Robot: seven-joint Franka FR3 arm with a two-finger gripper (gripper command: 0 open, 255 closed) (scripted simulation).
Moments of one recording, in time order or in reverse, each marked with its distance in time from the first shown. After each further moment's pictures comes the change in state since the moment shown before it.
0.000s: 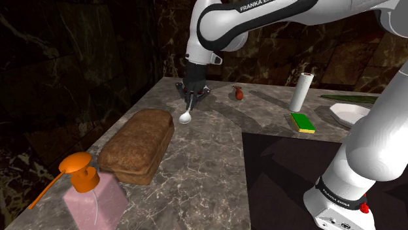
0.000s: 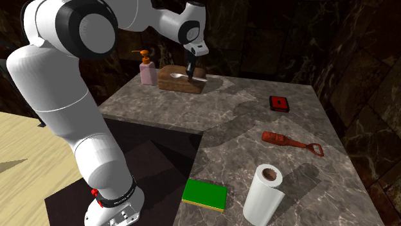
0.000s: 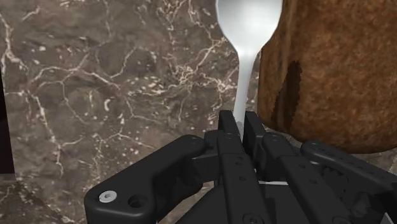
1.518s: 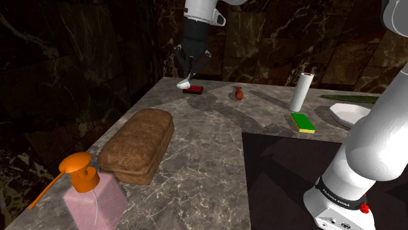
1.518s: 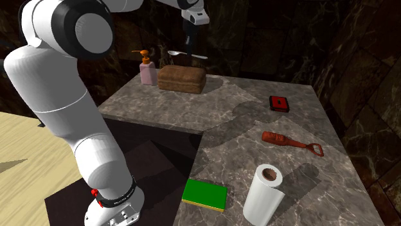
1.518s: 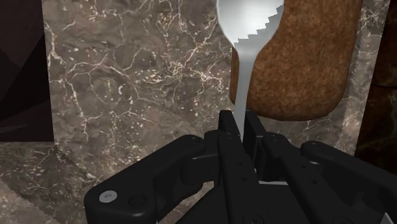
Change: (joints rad) arm -0.007 -0.014 -0.008 0.292 -0.018 -0.301 0.052
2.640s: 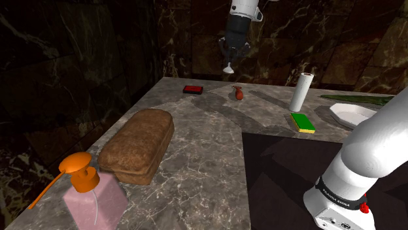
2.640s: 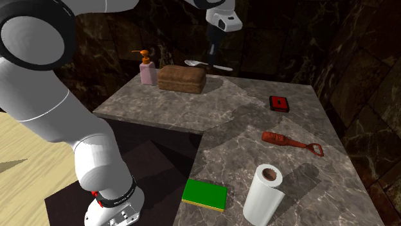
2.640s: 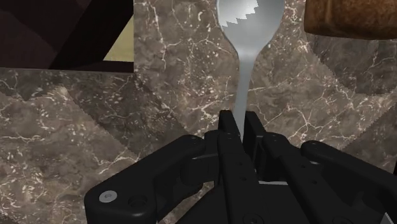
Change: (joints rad) arm -0.144 -0.173 -0.216 -0.143 0.026 -0.103 -0.349
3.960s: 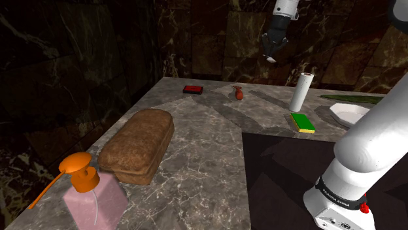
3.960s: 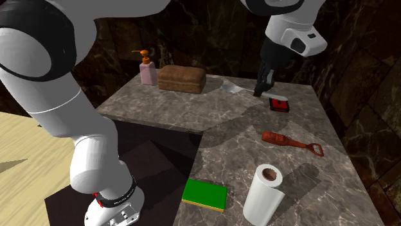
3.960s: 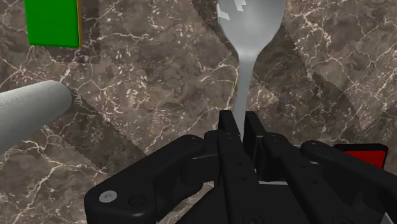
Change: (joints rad) arm -0.194 0.113 -0.304 0.156 -0.062 -0.142 -0.472
